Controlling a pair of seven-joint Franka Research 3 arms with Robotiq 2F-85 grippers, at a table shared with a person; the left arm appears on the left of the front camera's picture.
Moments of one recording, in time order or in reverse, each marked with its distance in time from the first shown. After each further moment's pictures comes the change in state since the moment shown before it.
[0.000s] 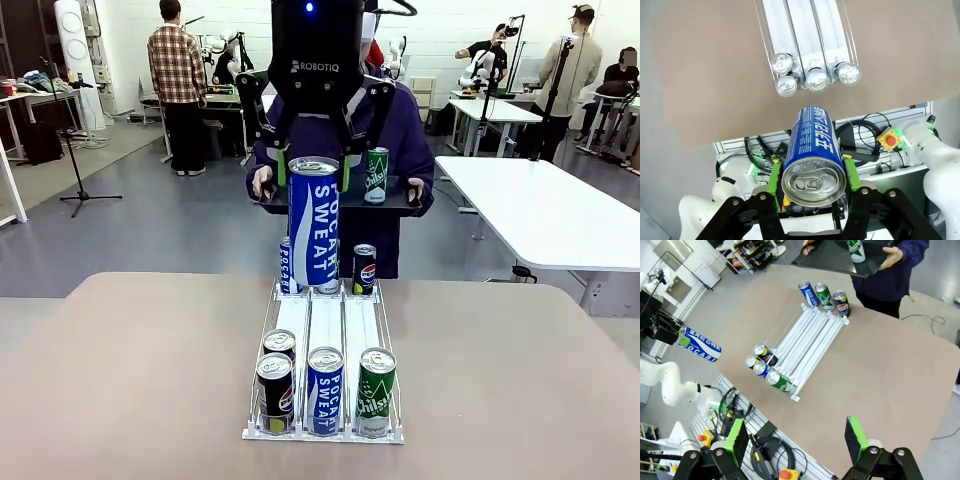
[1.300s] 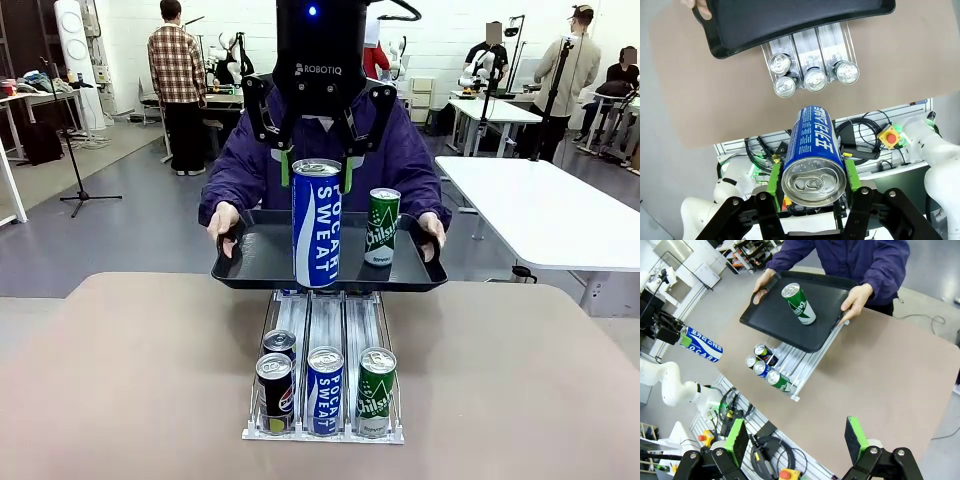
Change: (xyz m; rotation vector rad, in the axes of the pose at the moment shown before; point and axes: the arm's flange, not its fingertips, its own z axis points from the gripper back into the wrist) left arm 0.004 -0.002 -0.003 -0.004 0.010 -0.017; right arm 0.000 0.000 0.000 0.000 0.000 0.000
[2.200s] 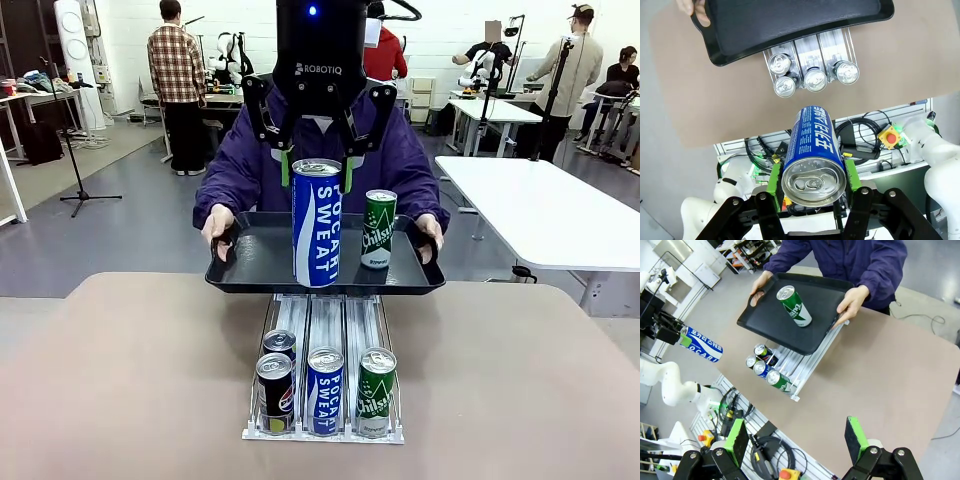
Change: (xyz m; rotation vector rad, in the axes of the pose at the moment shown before) left arm 0.000 0.000 0.000 0.000 0.000 0.000; right arm 0.000 0.000 0.000 0.000 0.000 0.000
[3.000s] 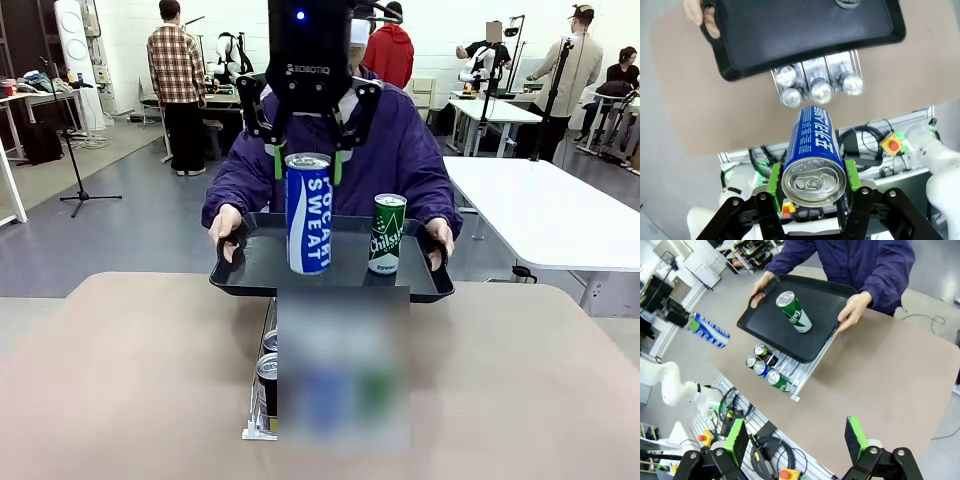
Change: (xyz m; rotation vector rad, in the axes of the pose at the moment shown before) left arm 0.042 0.031 -0.004 -0.016 -0.031 0.007; right arm 0.000 0.000 0.000 0.000 -0.001 0.000
